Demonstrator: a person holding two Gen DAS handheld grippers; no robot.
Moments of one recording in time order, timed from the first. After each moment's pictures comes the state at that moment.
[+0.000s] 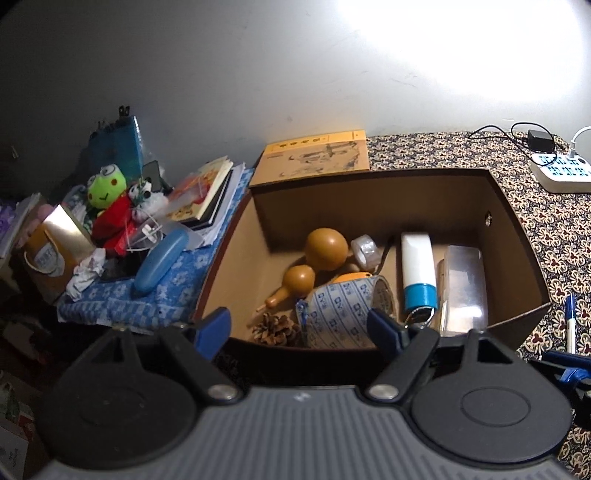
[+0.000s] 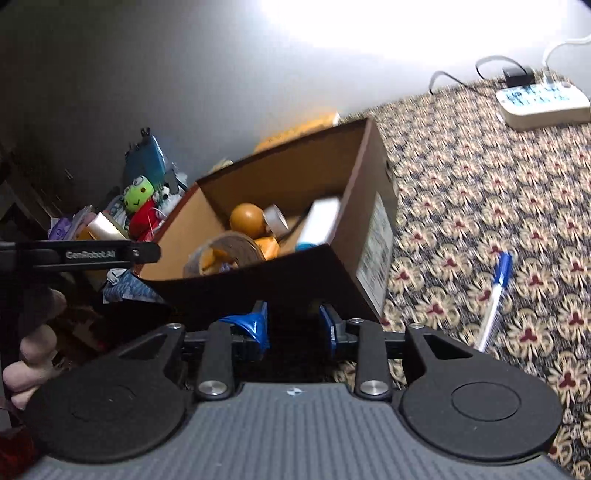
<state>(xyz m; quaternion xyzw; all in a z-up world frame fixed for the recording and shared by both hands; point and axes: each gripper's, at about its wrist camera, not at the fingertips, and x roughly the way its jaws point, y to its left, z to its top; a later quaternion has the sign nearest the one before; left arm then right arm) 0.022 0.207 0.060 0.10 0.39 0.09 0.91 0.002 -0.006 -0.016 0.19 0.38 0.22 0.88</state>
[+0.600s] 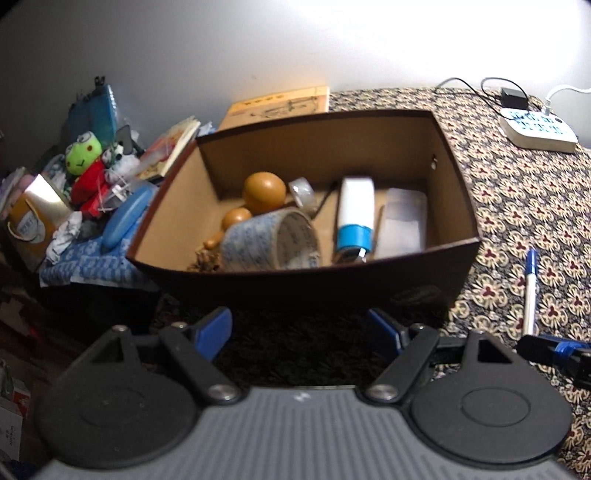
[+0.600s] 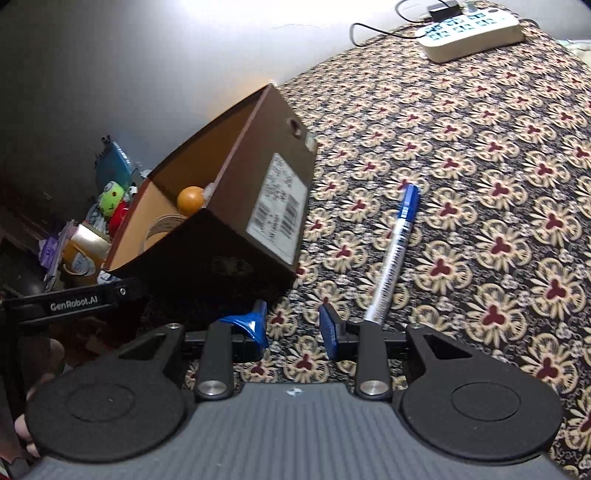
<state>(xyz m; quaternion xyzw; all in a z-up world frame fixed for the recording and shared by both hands) 0.006 0.141 0.026 0.09 0.45 0.08 0.88 -0.012 -0.080 -0.043 0.25 0.44 0.18 0.84</state>
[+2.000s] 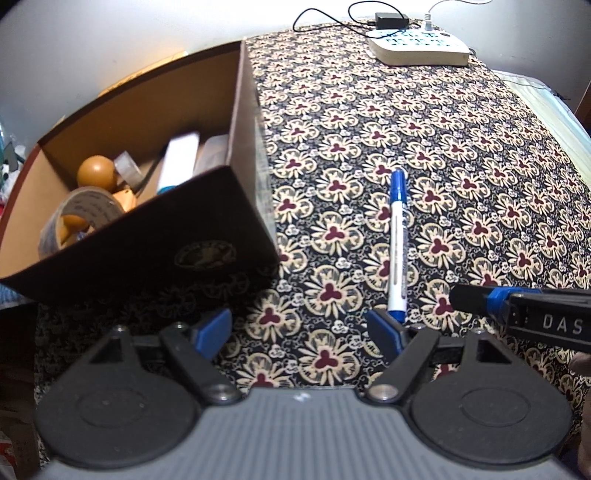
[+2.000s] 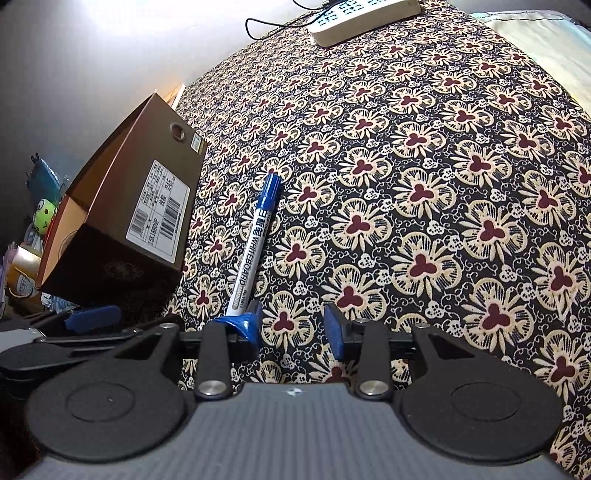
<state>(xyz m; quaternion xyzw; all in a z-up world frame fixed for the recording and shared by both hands) 0.018 0.042 -0.031 0.11 0.52 -0.07 0.85 -0.022 -0.144 -0.065 0.25 0.48 0.07 0.84</state>
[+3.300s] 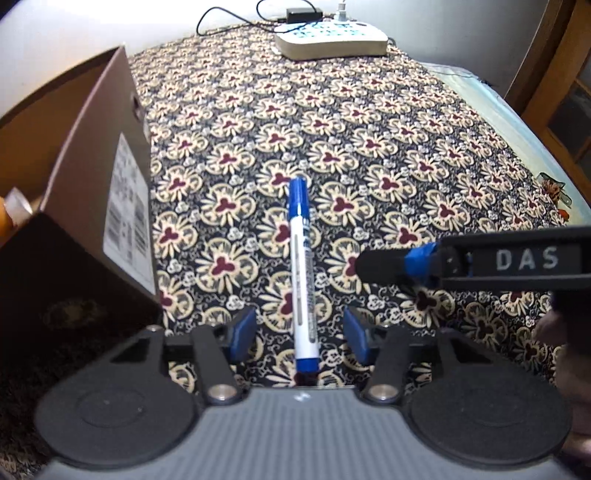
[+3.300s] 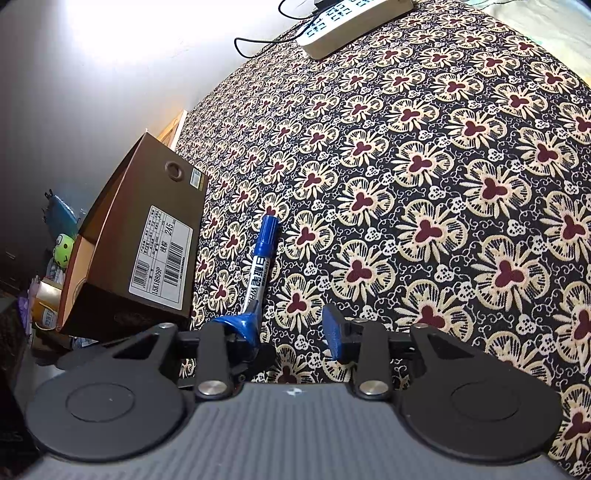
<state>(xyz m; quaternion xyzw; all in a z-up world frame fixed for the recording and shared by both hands) 0.039 0.002 -0.069 0.10 0.50 -0.20 0.84 0.004 -0.172 -0.076 0.31 0.46 0.09 0.83</state>
